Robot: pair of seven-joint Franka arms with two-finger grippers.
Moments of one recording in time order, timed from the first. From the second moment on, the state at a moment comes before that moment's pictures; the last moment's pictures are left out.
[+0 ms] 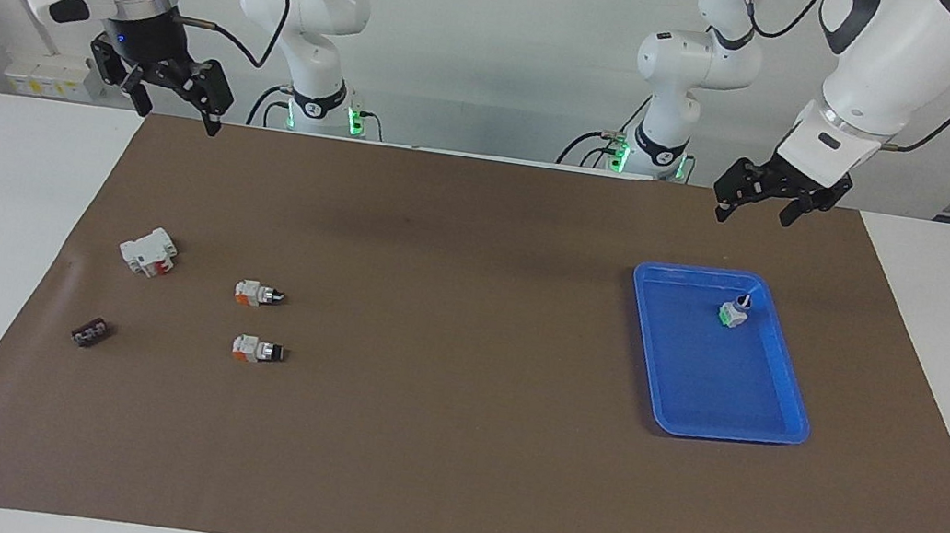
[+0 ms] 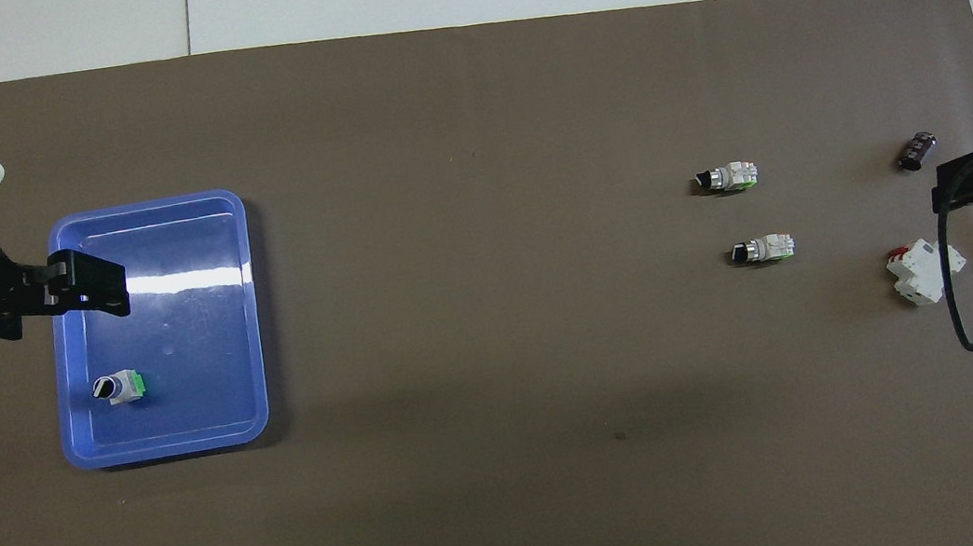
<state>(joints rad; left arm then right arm) 0.02 0.01 -0.19 -1.55 -0.04 1.48 -0.19 0.05 -0.09 -0.05 -1.62 -0.05 1.54 0.18</state>
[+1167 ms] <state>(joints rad) 0.02 0.01 -0.19 -1.55 -0.04 1.48 -0.19 0.04 -0.09 -0.05 -1.85 -0.04 1.78 0.97</state>
